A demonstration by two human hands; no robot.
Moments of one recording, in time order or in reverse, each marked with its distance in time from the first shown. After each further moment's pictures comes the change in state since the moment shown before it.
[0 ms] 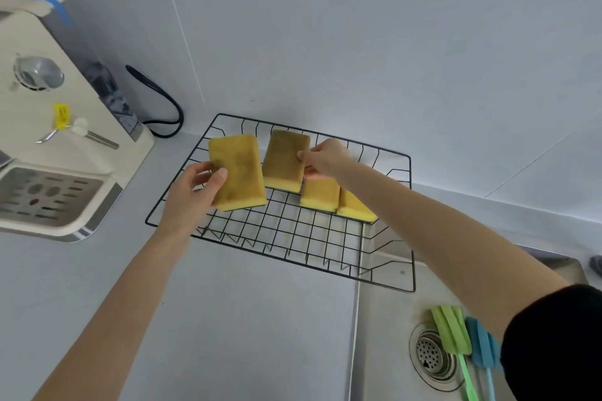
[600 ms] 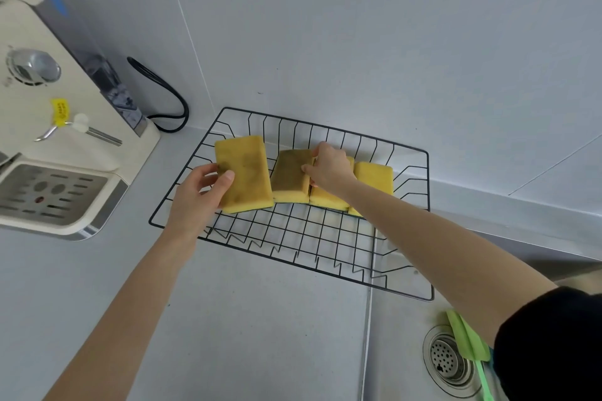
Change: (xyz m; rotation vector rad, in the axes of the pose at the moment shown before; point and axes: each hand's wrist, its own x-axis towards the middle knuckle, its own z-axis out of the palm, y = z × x) left_hand 0.008 -0.010 0.003 0.050 0.008 -0.025; right_hand 0.009 0.020 0.026 -0.421 0.049 -0.183
